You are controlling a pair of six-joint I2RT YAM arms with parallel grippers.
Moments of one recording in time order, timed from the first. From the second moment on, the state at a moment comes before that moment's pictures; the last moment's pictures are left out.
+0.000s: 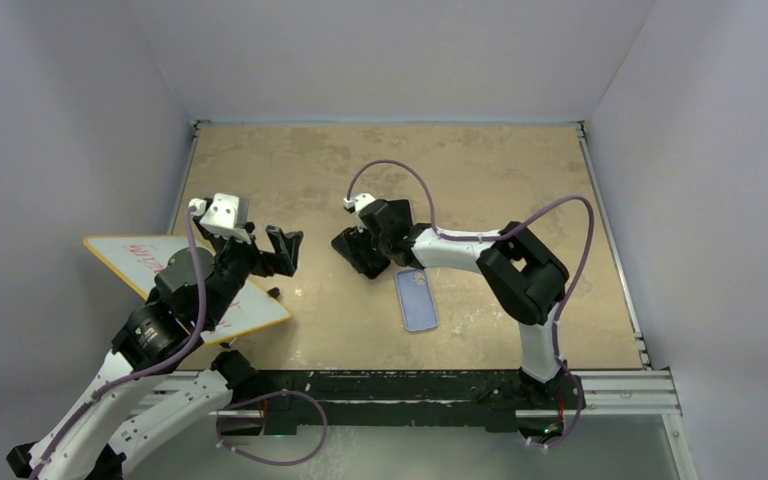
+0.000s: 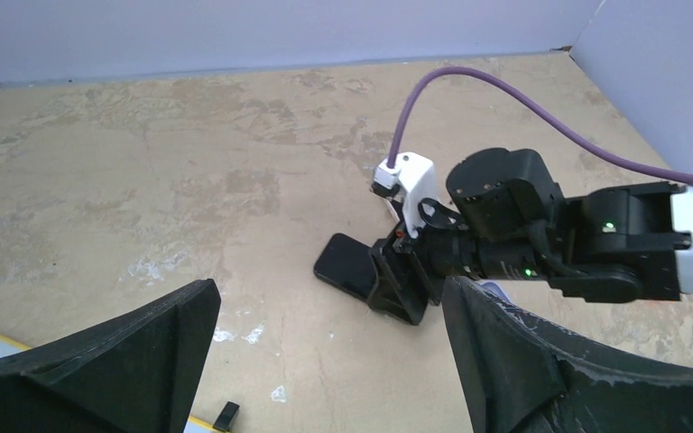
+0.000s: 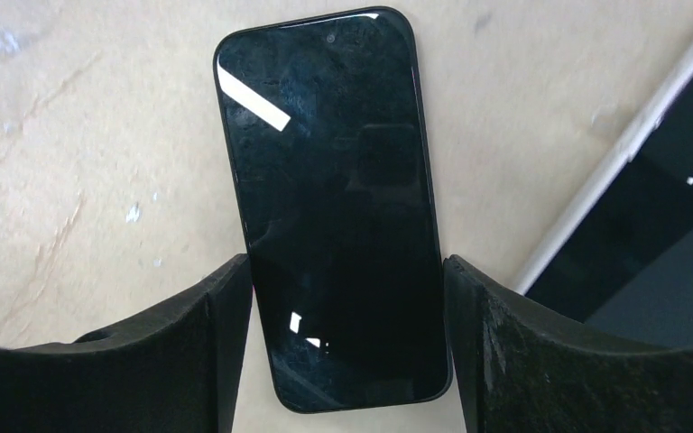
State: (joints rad) left arm -0.72 0.56 0.93 -0.54 -0.41 -0.22; right arm 0.84 1.99 1.25 -0.05 0.02 0.18
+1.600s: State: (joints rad) left arm -0.72 0.49 0.93 -0.55 -0.46 -0.23; right arm 0.94 2.09 1.44 -0.26 0.18 0.23
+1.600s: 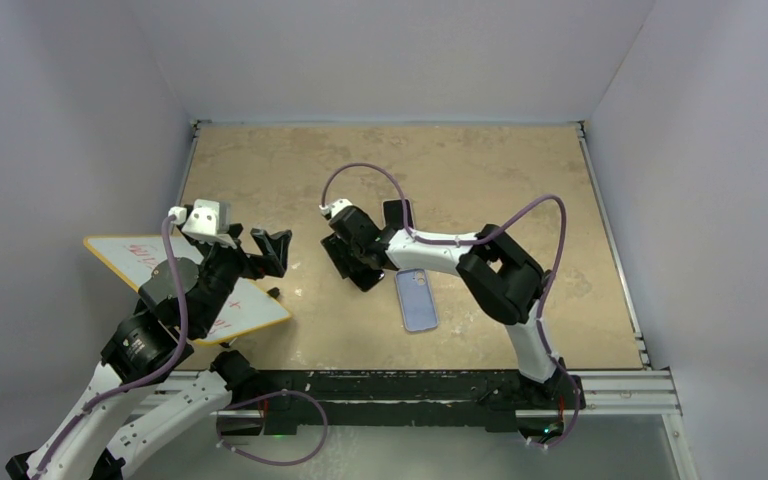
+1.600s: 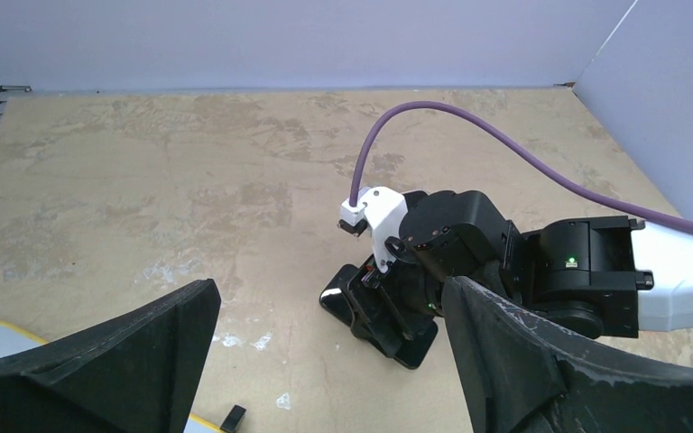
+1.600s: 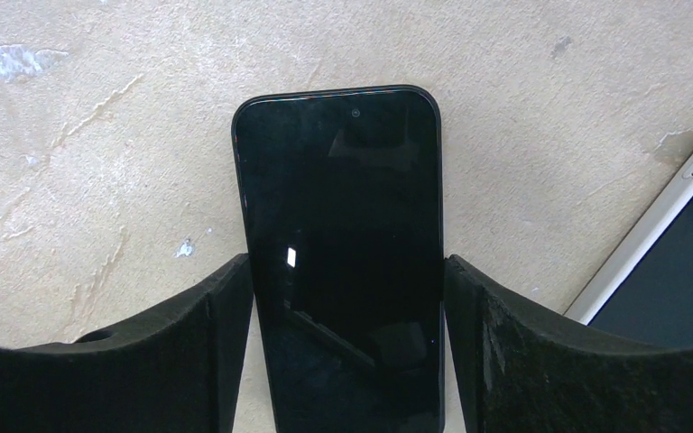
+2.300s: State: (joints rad) left arm -0.72 0.50 0.93 -0.55 -0.46 -0.24; right arm 0.95 1.84 1.20 -0.26 0.16 0.39
